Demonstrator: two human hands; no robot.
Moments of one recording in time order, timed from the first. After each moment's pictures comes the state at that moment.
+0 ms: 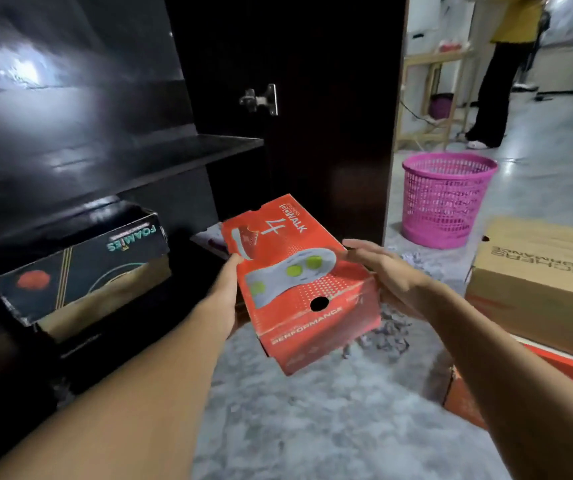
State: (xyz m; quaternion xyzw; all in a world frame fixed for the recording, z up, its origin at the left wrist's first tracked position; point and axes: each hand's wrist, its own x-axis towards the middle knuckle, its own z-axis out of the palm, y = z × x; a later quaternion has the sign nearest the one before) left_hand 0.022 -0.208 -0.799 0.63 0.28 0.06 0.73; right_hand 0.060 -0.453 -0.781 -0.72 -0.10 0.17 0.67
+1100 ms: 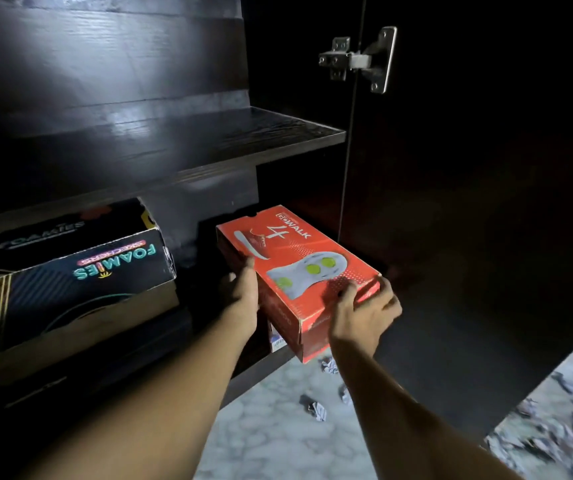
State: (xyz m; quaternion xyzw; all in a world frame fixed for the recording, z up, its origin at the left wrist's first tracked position) left_hand 0.263 -0.083 -0.872 0.50 0.44 0.23 0.71; right_hand 0.280 -0.232 -0.892 -0.75 0.08 -0.12 0.64
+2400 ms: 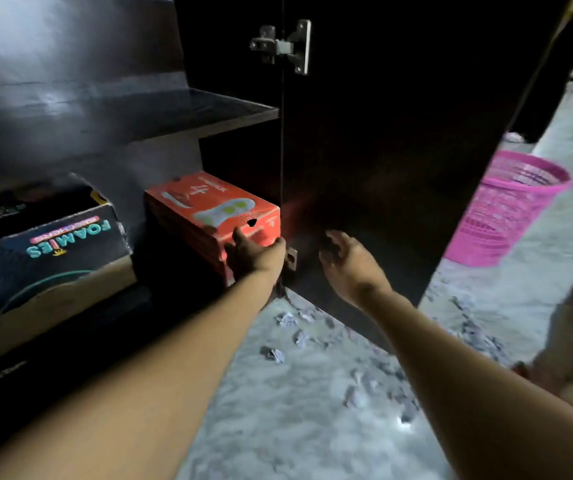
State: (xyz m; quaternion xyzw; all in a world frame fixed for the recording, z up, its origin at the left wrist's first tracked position) left_hand 0.235 -0.189 -0.838 0.70 0.31 0.14 0.62; right_hand 0.244 -0.345 -0.830 -0.91 -0.13 0.00 0.40
